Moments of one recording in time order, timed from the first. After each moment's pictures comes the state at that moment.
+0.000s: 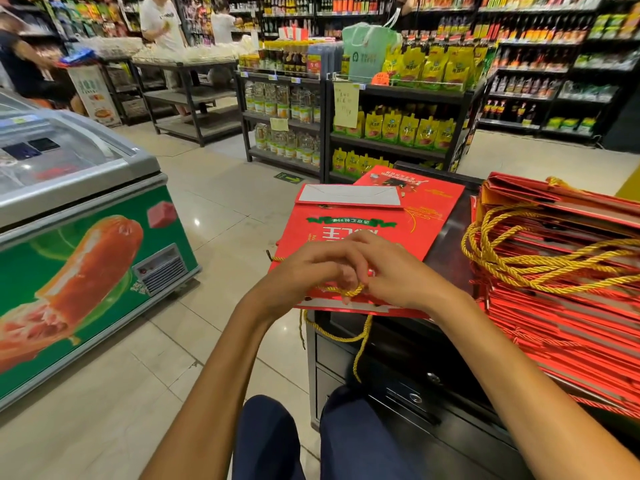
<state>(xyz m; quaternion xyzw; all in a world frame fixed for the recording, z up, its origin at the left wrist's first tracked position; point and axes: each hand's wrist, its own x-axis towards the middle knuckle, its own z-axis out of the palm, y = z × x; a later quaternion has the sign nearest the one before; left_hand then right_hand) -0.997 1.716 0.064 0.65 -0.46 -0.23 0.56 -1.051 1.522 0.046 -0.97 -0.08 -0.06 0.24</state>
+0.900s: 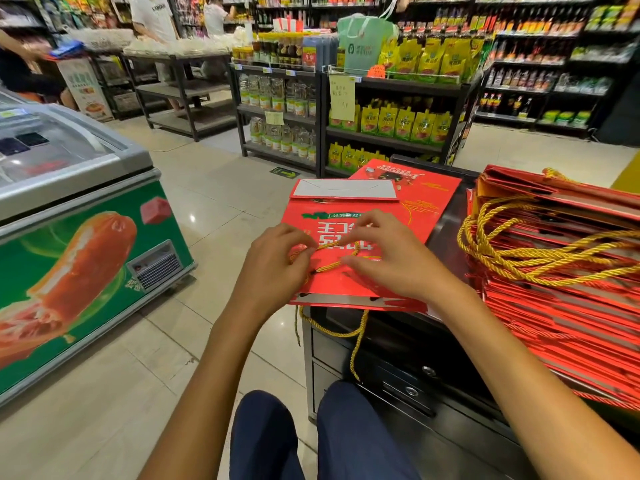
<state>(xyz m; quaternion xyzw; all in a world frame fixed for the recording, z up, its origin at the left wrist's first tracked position) -0.974 1.725 0.033 0.86 -0.33 0.13 0.37 -1.051 1.514 0.048 -0.95 -0.05 -0.16 0.25</state>
